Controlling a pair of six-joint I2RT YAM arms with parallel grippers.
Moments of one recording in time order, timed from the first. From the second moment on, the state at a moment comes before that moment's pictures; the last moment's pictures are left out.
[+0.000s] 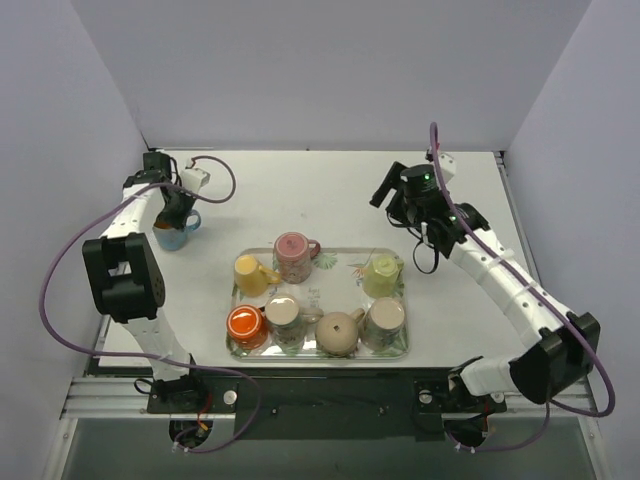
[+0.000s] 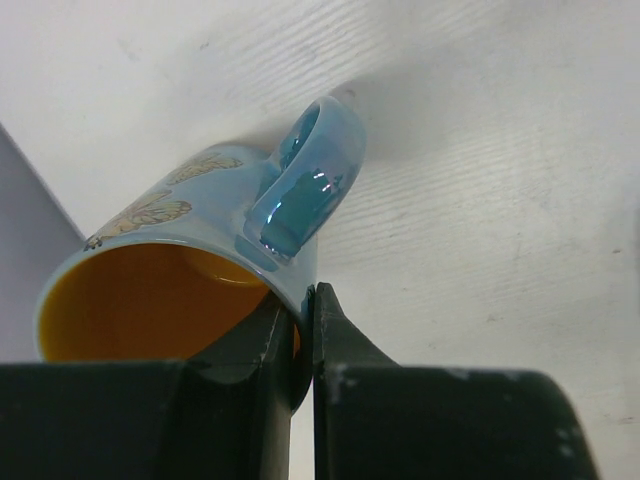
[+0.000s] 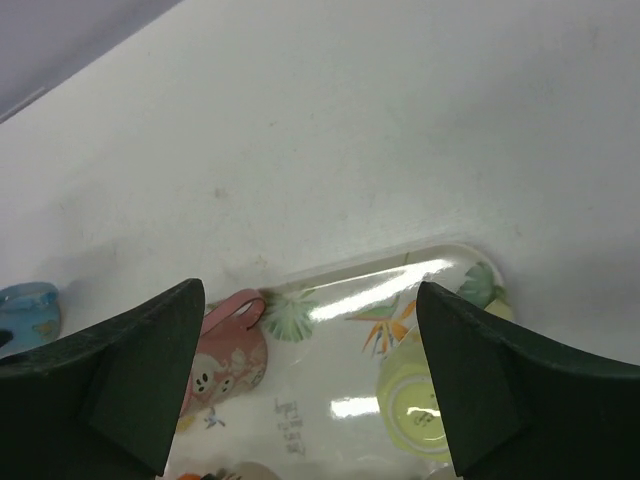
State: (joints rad) left arm 0.14 1.86 1.50 -0.77 0.02 0.56; right arm 0.48 1.30 1.24 -0.51 0.38 0.71
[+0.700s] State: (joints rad) left arm 0.18 1.77 1.52 -0.77 0.26 0.58; right arm 0.58 1.93 1.41 -0.47 -0.18 1.31
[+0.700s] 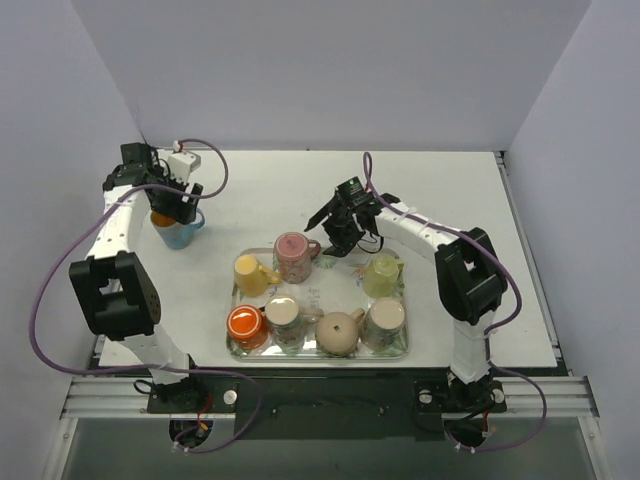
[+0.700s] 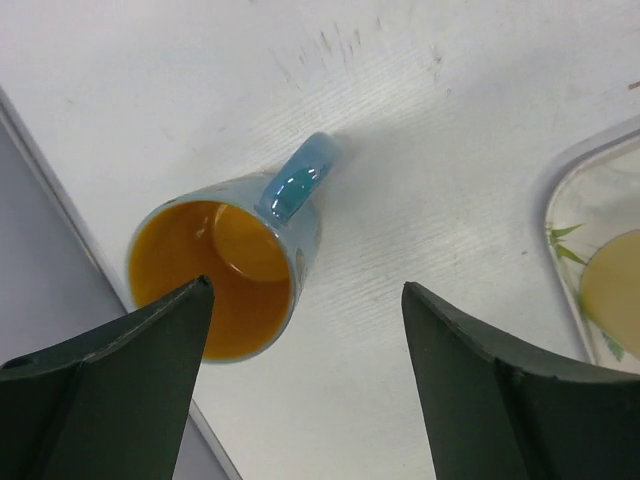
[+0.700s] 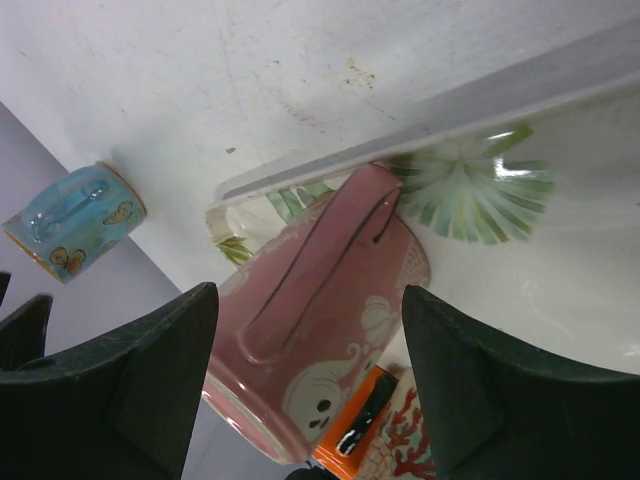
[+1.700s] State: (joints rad) left arm -0.06 1.47 1.40 -0.79 0.36 0.55; right arm 0.62 2.01 1.46 -0.33 -0.26 1.32
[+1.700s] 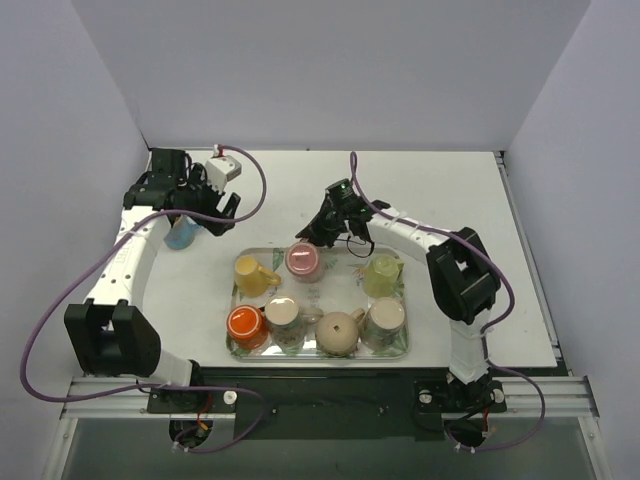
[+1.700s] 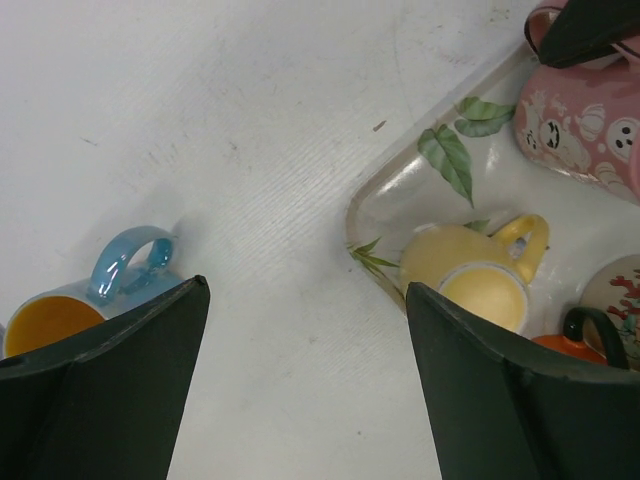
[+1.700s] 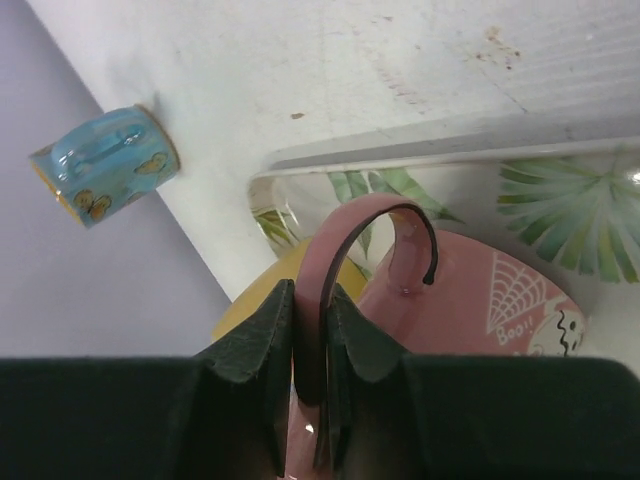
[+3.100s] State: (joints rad) left arm -0.27 1.27 1.68 -1.09 1.05 0.67; right arm 0.78 1.26 1.13 0.11 -0.85 0.17
